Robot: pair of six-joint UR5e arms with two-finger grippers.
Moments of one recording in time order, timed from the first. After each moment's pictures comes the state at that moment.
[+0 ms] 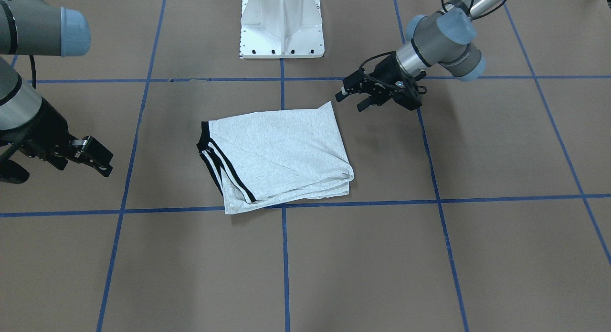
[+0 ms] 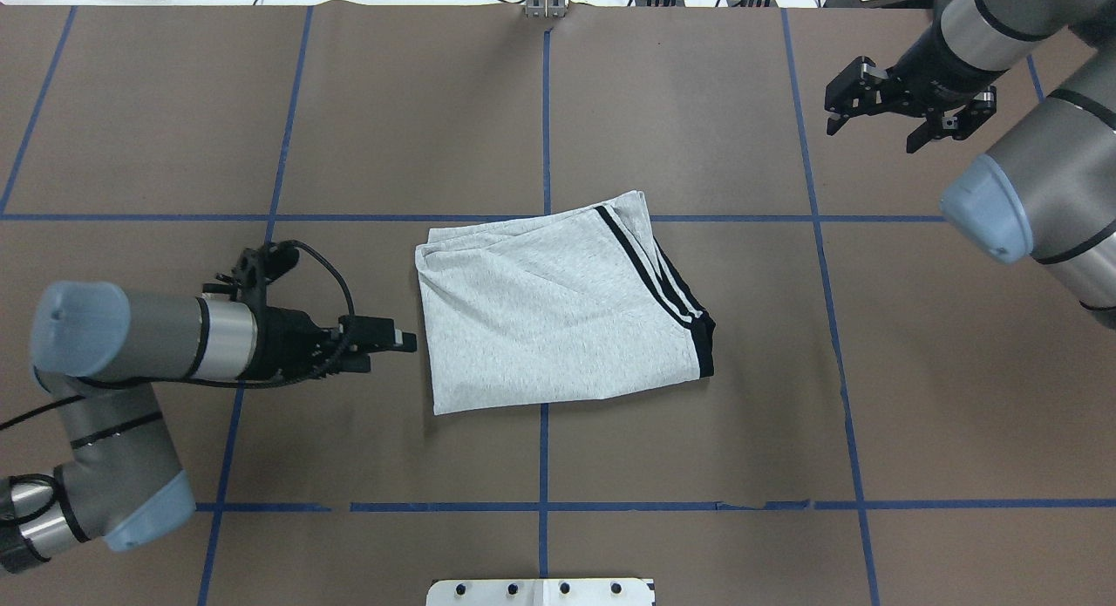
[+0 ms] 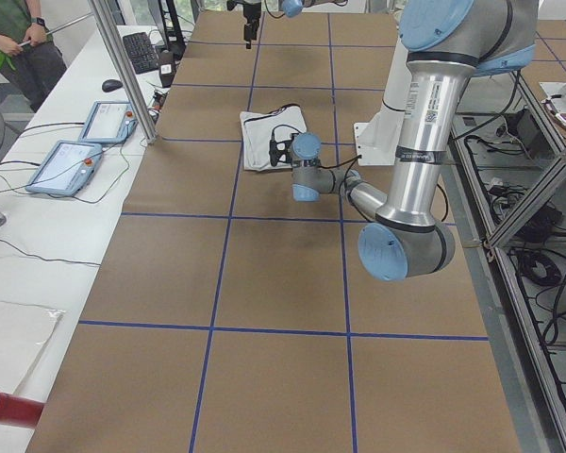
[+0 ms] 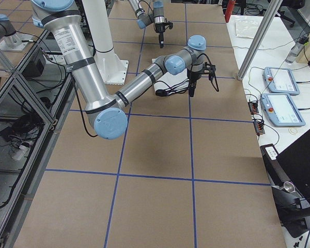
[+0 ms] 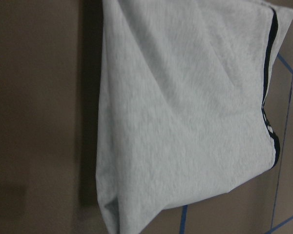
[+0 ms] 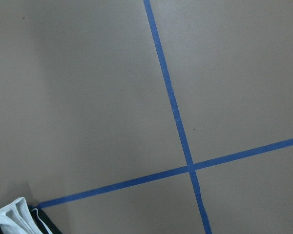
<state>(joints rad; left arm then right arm) -0.61 -1.74 -1.75 -2.66 -1.96 -1.51 1.07 -1.19 1.85 -1.64 2.20 0.88</state>
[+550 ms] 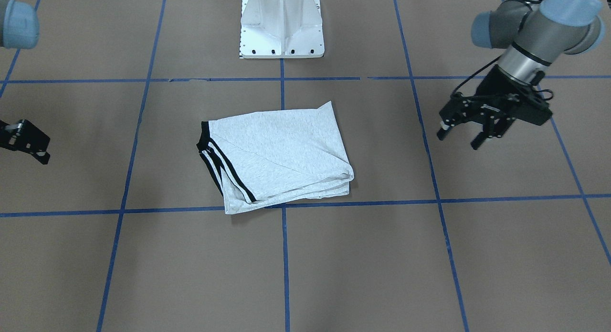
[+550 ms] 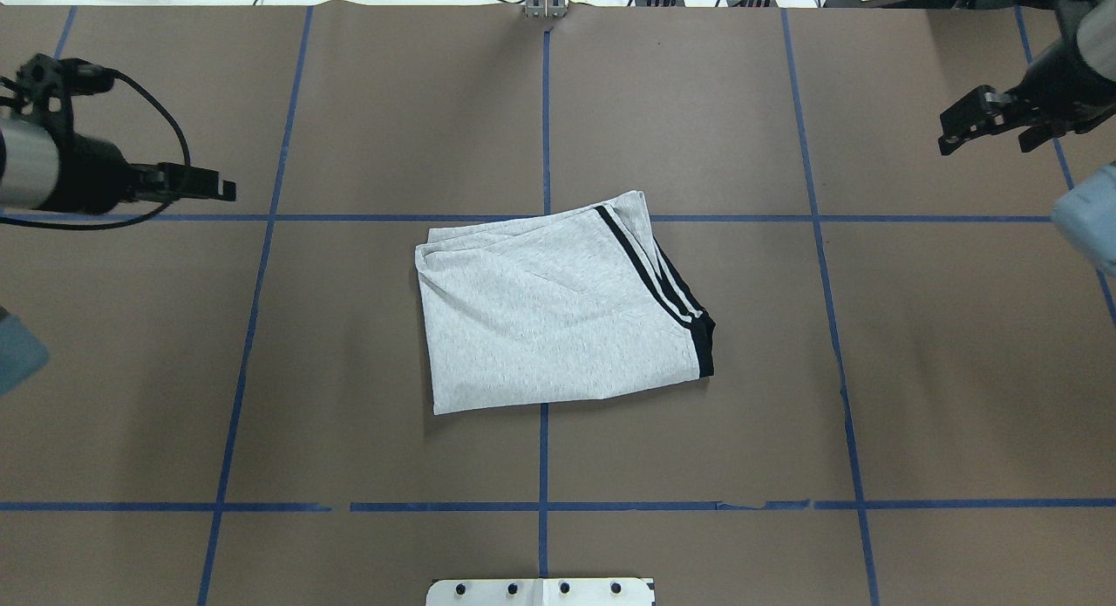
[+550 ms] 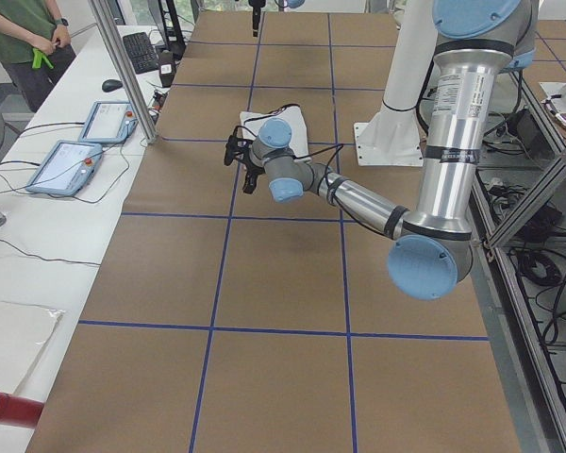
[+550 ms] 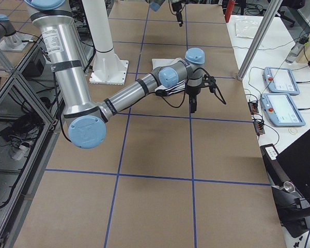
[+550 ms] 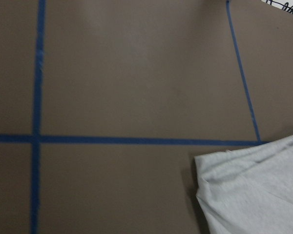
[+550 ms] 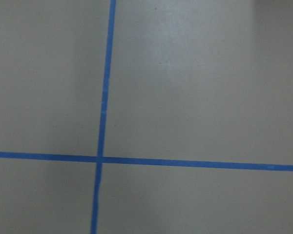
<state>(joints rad) -0.99 -1.68 -1.84 -2.23 -2.05 -0.92 1.20 -1.34 1.87 -1.64 2.19 0.51</state>
